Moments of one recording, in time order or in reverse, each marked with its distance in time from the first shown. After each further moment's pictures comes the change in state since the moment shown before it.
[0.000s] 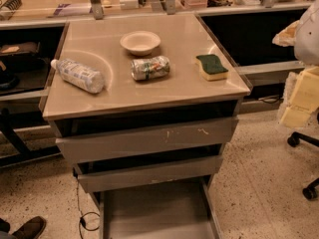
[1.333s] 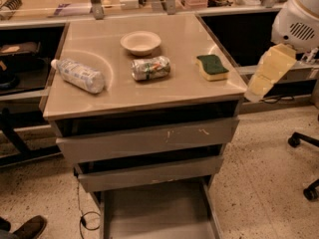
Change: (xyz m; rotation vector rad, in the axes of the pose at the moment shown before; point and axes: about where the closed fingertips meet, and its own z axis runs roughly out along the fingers) arm 0.006 -0.066 0.042 -0.037 0.033 0.326
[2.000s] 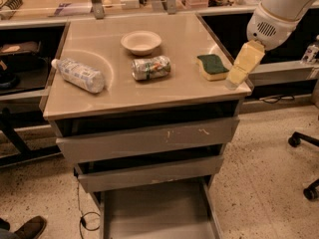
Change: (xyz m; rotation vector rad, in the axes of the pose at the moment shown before) arm -0.031 -0.041 0.054 -0.078 0.059 0.094
